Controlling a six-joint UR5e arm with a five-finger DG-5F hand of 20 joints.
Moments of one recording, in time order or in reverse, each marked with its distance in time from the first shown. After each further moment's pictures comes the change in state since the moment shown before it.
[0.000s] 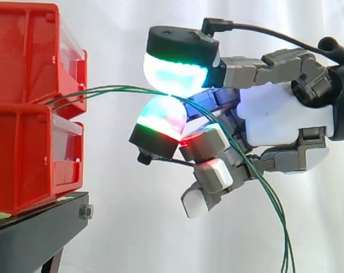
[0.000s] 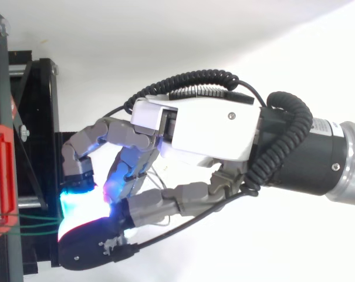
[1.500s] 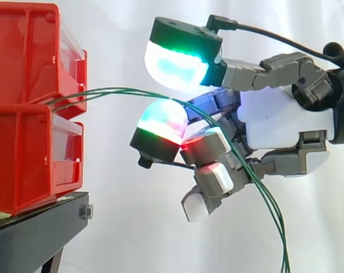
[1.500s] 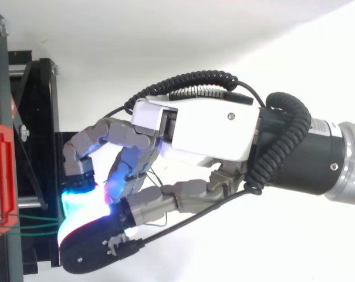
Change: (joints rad) arm 0.000 -0.001 -0.008 0.009 0.000 0.001
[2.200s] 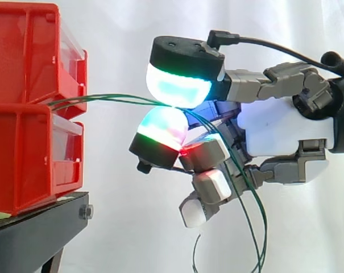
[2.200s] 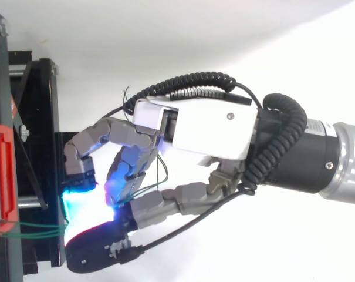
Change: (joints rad) arm 0.000 0.000 -0.031 0.056 0.001 0.003
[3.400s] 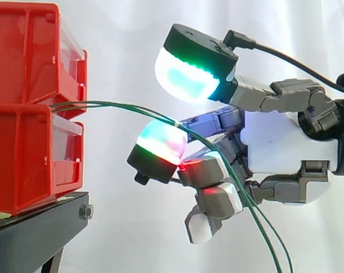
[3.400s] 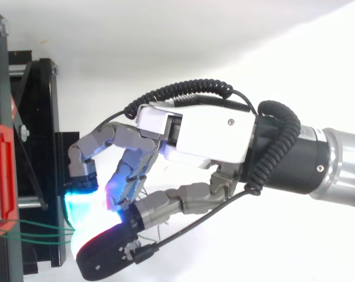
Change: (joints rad) arm 0.007 -0.001 -0.081 0.150 0.012 -0.012
